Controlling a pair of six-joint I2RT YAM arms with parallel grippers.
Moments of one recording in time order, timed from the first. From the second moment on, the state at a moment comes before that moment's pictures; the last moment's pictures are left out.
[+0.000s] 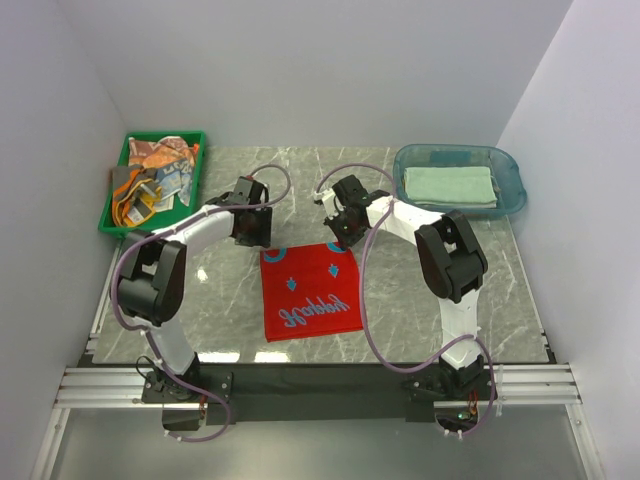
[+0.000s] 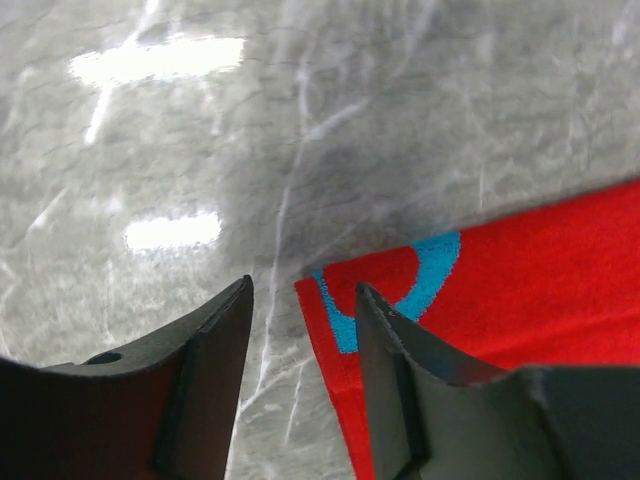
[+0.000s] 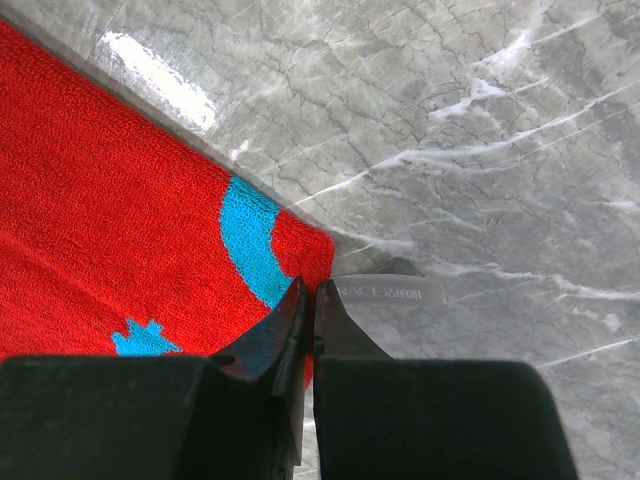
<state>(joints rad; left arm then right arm) -0.36 1.77 1.18 -0.46 -0.05 -0.30 0.53 2.05 1.45 -0.55 -0.13 -0.22</state>
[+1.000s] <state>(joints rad) -0.41 1.86 1.18 -0.44 -0.09 -0.17 0.53 2.05 1.45 -0.54 -0.12 -0.22</state>
